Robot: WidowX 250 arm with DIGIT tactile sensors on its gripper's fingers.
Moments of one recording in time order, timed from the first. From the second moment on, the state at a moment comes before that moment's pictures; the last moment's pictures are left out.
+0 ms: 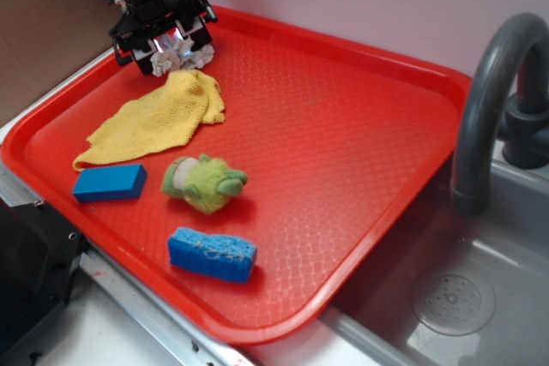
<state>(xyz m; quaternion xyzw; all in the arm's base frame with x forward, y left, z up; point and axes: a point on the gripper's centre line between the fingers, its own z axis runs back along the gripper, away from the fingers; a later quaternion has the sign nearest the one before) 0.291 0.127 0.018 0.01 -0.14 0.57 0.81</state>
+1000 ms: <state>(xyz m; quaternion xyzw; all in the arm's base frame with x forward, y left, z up) 0.268 0.056 0.125 -0.02 0.00 0.24 0.97</state>
